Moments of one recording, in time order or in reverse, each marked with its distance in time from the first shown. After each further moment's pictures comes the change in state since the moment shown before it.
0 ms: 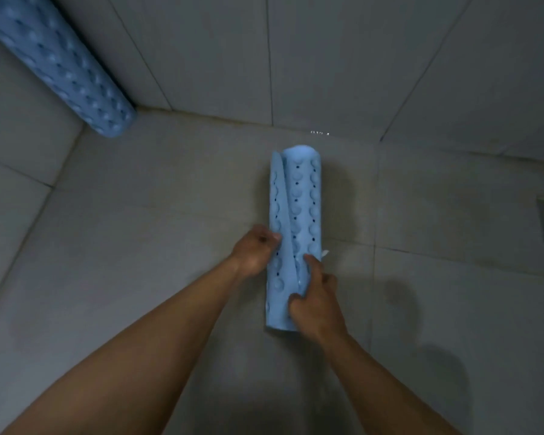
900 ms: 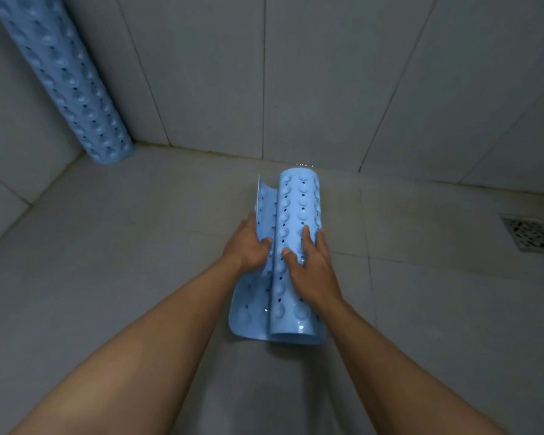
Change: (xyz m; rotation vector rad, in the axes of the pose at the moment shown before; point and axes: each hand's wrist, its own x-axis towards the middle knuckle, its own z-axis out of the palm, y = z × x) left_hand 0.051 -0.035 0.003 0.207 0.237 0.476; right_hand 0.063 0.008 0.014 -0.072 0.310 -0.388
